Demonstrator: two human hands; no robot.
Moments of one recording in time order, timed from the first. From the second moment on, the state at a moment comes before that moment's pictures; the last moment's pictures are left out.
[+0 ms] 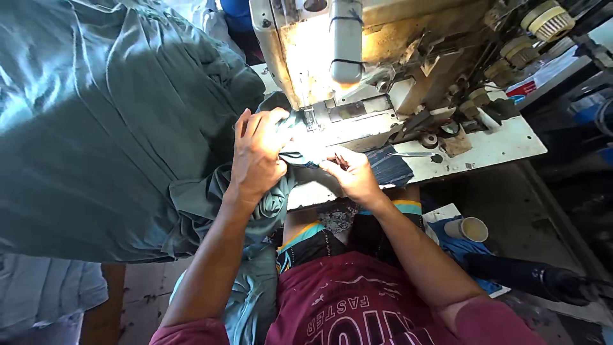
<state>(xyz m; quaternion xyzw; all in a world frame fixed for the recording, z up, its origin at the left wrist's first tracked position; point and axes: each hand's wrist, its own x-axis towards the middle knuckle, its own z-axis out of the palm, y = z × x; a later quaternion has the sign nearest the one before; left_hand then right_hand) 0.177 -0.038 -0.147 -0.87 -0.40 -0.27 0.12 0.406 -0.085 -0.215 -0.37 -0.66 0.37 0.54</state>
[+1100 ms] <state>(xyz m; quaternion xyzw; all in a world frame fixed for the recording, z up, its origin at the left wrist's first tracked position) 0.224 0.001 -0.106 -0.75 -0.65 -0.10 -0.04 0.596 -0.131 -0.119 -0.46 -0.58 0.03 0.67</state>
